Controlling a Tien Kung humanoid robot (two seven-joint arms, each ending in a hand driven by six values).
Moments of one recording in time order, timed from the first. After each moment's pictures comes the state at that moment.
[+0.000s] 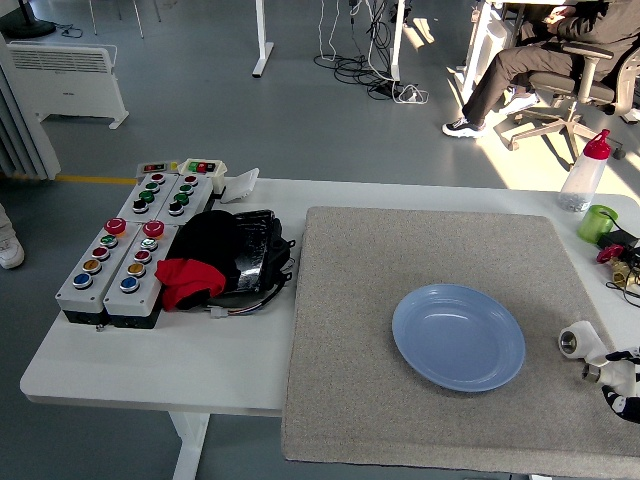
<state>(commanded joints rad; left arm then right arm) -0.24 0.00 -1.53 -0.29 1.58 0.18 0.54 0.03 -0.35 1.45 1.50 -1.81 -0.06 -0.32</state>
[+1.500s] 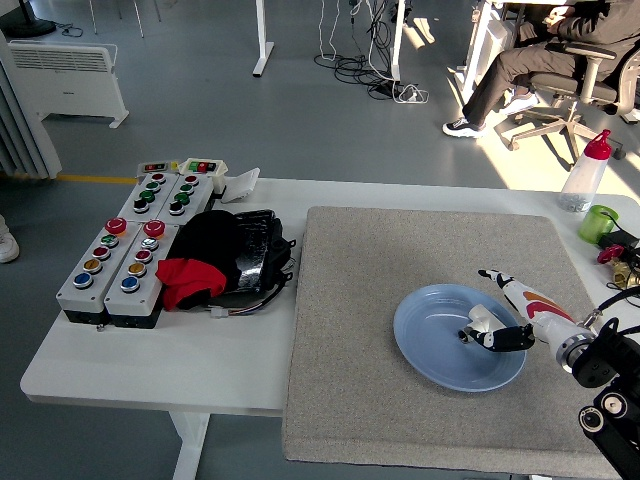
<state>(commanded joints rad) -0.23 0.00 -1.49 -0.29 1.51 0.21 0.55 0.51 -0.27 1.06 1.22 -1.81 -0.02 -0.24</state>
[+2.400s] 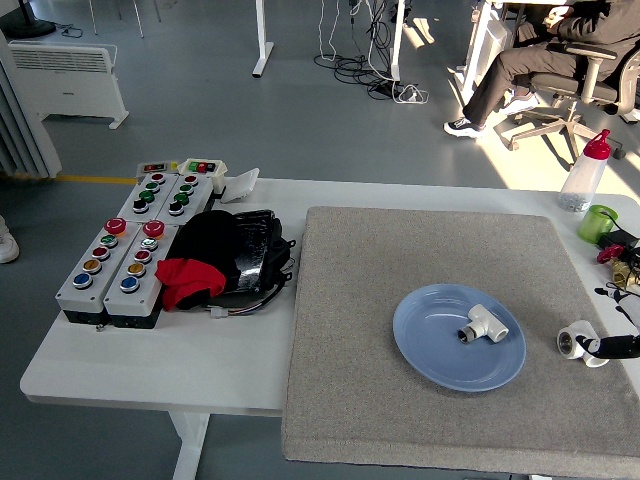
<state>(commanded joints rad) -0.23 0.00 -1.49 -0.29 1.52 0.21 0.55 0.44 -0.38 1.28 1.13 -1.79 0.13 -0.34</state>
